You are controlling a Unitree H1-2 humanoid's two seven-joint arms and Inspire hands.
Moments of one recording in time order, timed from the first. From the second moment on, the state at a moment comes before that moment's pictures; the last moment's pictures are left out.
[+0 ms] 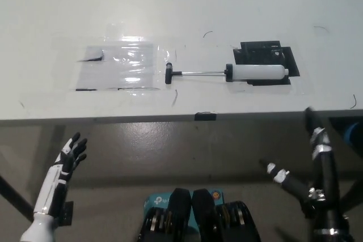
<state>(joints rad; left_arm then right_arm) 0.01 0.21 0.01 -0.01 -0.01 -0.16 -0.08 -0.05 -0.04 0.07 -0.03 -0.20 -0.39 -0.25</state>
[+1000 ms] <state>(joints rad) 0.05 0.05 0.00 -0.06 0.05 -0.20 -0.06 -0.81 -0.41 0.32 0.29 -0.29 0.09 0.23</state>
